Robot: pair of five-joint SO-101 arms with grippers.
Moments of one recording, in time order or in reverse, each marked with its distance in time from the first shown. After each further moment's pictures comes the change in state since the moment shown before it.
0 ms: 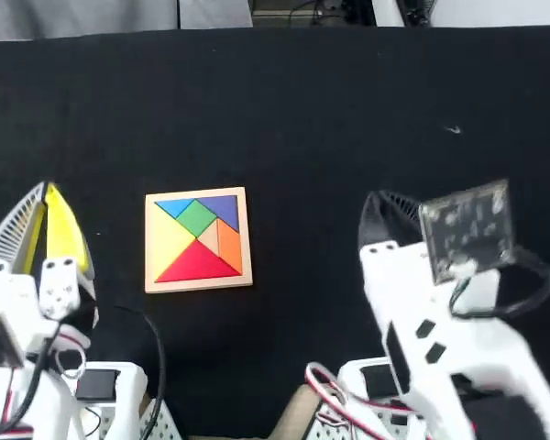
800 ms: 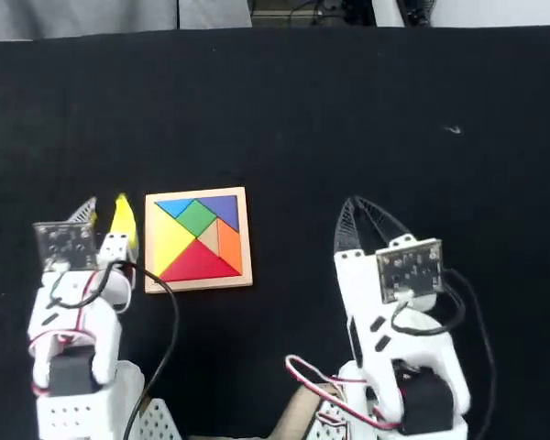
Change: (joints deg) left arm -4.3 -11.9 50.9 -22.7 -0.1; right arm 0.3 -31.3 52.5 -31.7 -0.1
